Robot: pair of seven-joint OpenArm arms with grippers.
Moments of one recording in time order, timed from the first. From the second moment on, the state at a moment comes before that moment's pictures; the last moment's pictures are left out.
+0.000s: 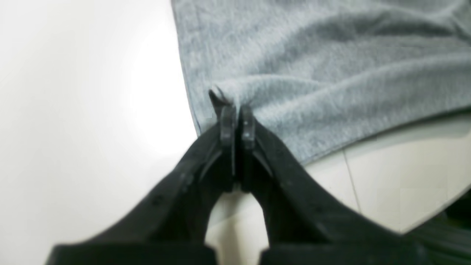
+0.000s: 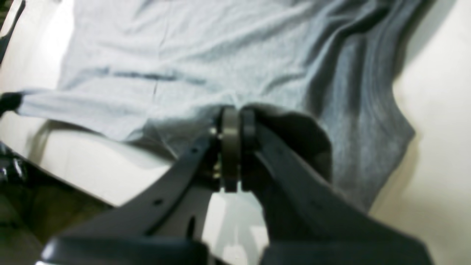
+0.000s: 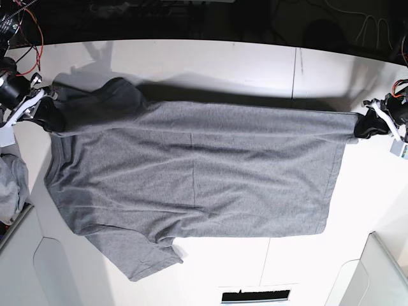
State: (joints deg) left arm 9.8 -39.6 -11.6 69.2 -44.8 -38.0 30.3; right arm -10.0 12.4 35.8 95.6 53.4 35.6 -68.5
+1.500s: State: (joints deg) left arm 8.4 -38.1 -17.1 55.8 -60.2 -37.8 36.0; right arm -6.9 12.1 48.5 81.1 43.8 33.5 -62.6
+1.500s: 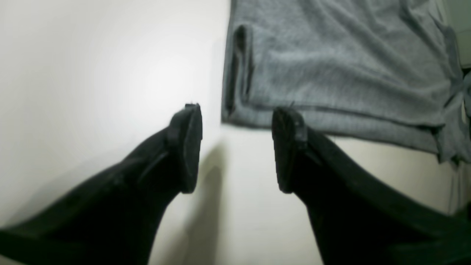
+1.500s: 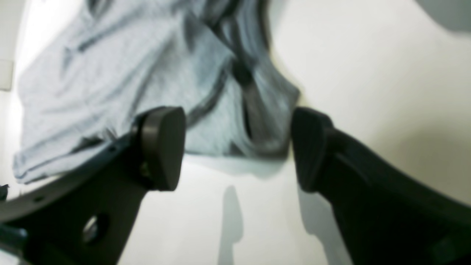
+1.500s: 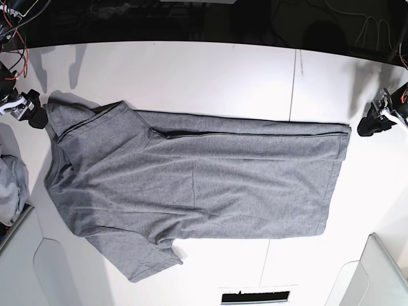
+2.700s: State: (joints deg) left arm 10.7 -31.3 -18.6 70.0 -52.1 -37.8 38.1; right arm 2.3 11.1 44.0 63.2 43.8 32.7 -58.1
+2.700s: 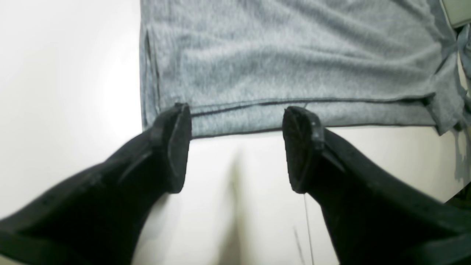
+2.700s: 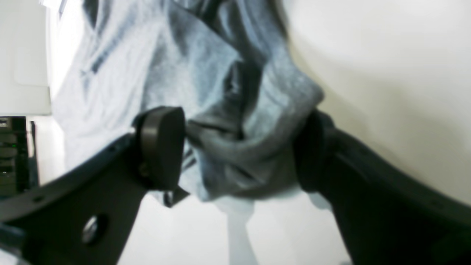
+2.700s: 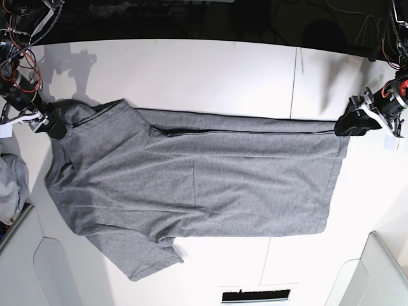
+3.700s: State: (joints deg) left arm -5.0 -31.9 -10.1 52.3 -37.1 -33.1 28.4; right arm 4.7 7.5 43.8 63.2 42.6 32.8 -58.6
